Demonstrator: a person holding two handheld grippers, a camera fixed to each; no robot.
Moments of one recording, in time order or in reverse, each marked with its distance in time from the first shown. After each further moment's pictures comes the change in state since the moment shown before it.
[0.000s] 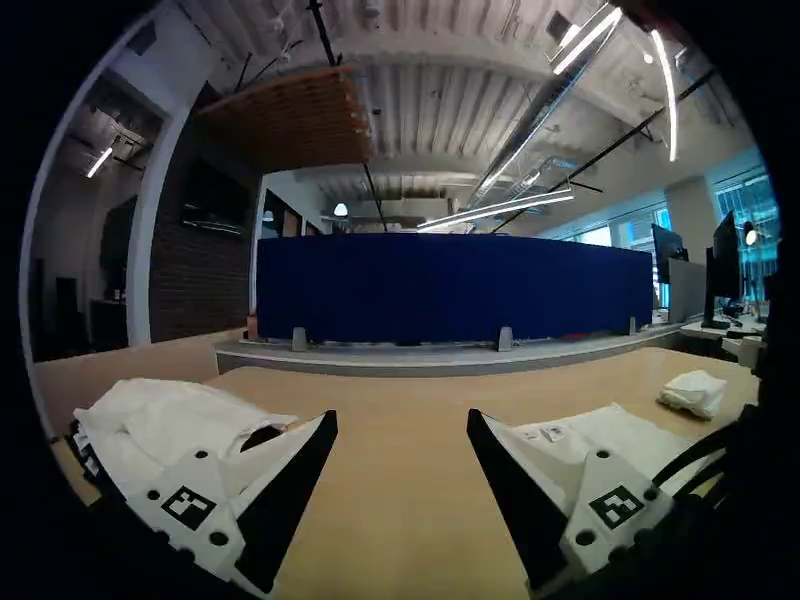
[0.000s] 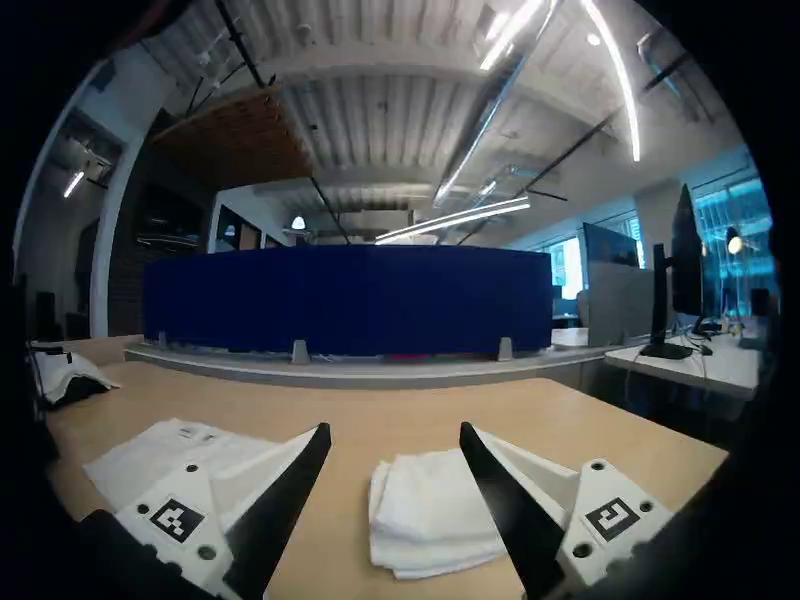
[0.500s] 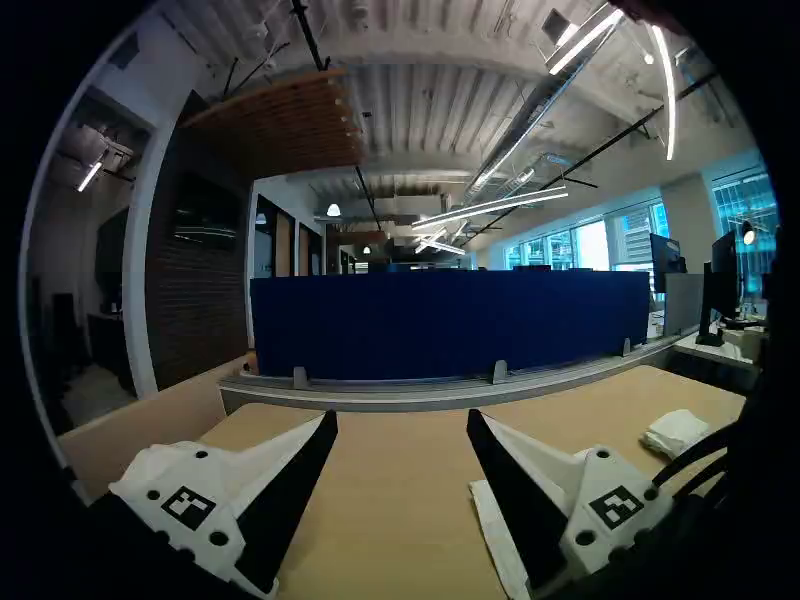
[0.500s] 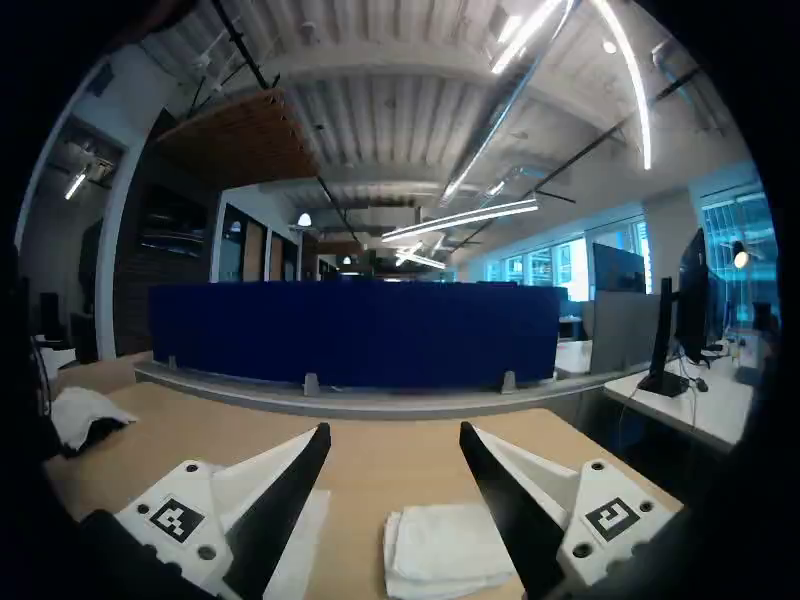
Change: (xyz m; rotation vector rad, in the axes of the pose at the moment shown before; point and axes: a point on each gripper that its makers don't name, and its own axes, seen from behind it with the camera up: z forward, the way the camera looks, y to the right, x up) left arm 0.125 0.004 0.000 -0.019 -0.042 0.027; right arm 0.118 -0.018 -0.008 0.020 -0.024 0.003
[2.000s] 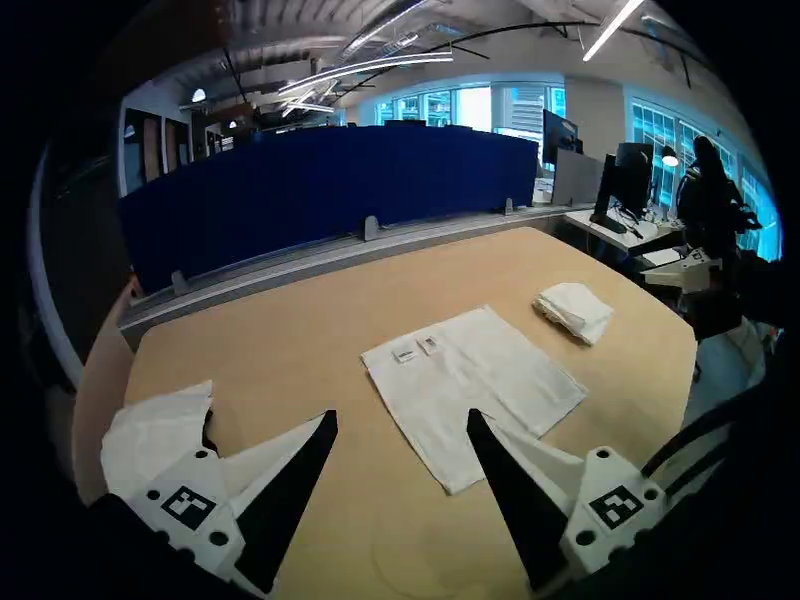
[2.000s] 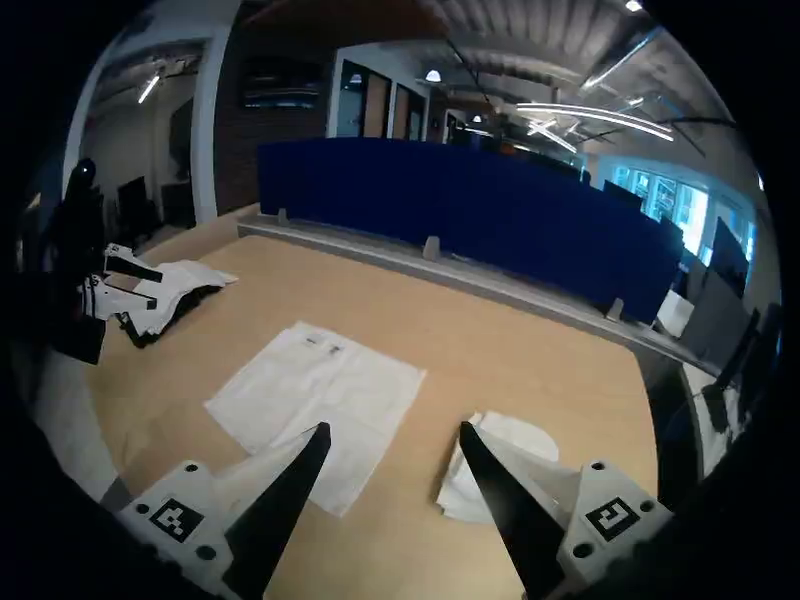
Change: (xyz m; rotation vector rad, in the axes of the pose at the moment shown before) left arm -0.067 0.068 -0.036 -0.468 -0.530 0.136; right arm -0.054 -0.060 -0.049 0.419 -0.572 -0.211
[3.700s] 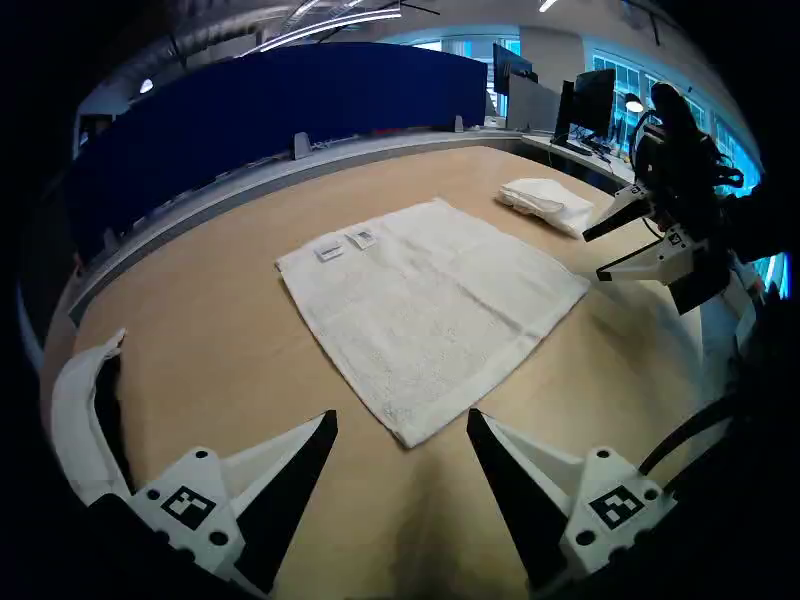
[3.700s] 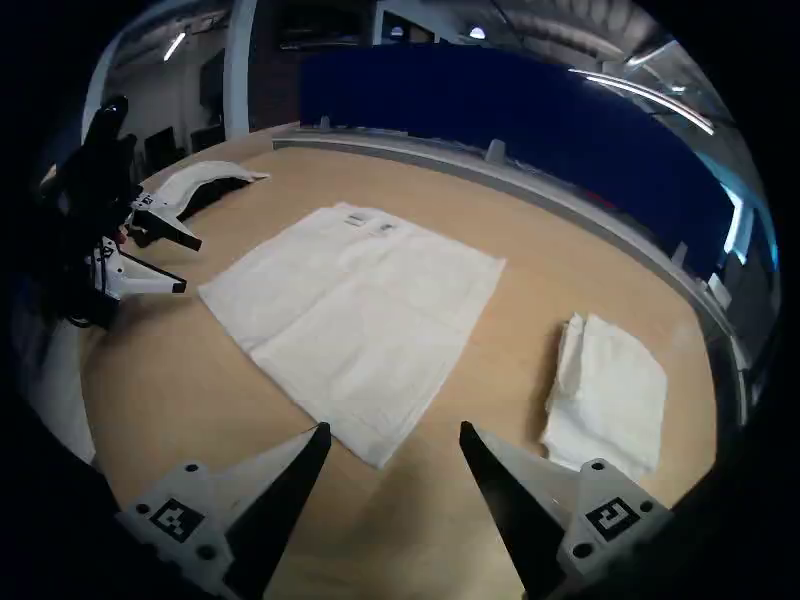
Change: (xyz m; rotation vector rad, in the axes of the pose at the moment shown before) left arm -0.146 0.066 0.096 -0.137 -0.151 0.105; right arm -0.161 -0.060 0.091 0.118 -0.171 -0.067
